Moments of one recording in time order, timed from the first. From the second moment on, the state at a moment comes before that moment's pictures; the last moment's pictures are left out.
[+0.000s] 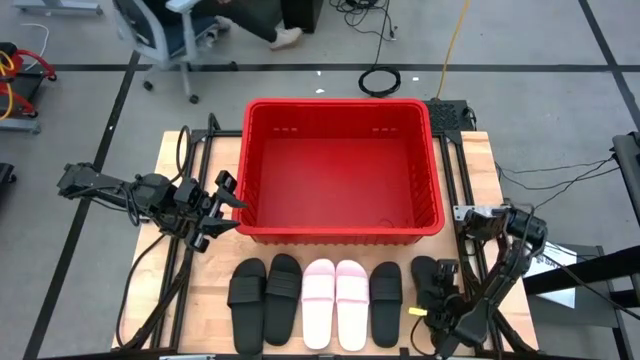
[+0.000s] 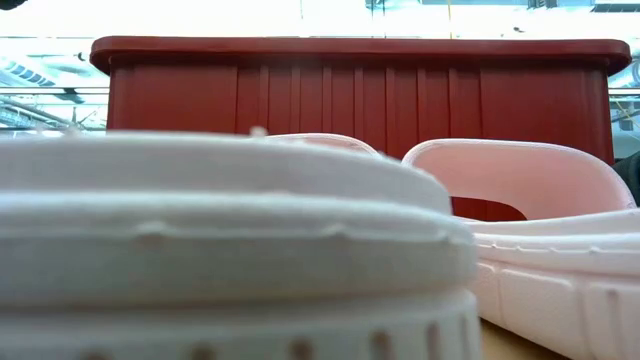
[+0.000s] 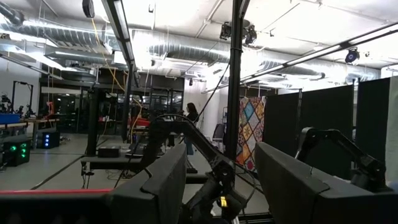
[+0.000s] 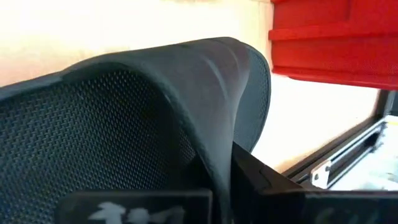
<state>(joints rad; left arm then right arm) -0.26 0.65 0.51 0.54 0.02 -0.08 1.08 1.86 1.16 -1.43 0.31 1.19</state>
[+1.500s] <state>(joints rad) -0.26 0.65 0.51 0.54 0.02 -0.06 0.72 1.29 1.16 -0.12 0.65 -0.56</state>
